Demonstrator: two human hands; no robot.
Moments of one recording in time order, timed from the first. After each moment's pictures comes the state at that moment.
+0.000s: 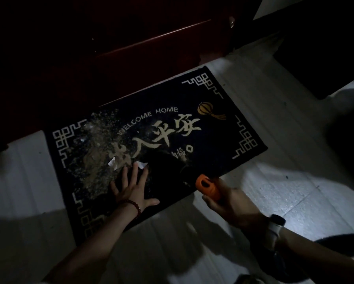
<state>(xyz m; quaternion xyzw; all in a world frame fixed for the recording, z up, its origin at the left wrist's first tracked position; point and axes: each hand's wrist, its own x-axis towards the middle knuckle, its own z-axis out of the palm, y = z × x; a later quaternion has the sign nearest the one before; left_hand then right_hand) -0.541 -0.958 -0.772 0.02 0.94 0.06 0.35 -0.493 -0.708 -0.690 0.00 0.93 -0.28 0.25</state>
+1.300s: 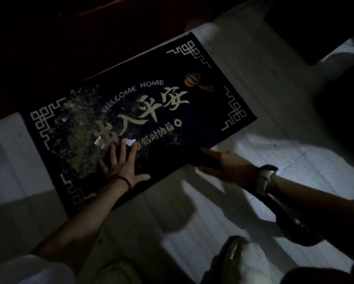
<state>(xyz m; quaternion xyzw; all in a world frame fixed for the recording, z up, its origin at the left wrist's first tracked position) -0.543 -0.956 -0.772 0.02 0.93 0.06 0.36 -0.513 -0.679 -0.692 -0.08 0.91 -0.25 0.33</state>
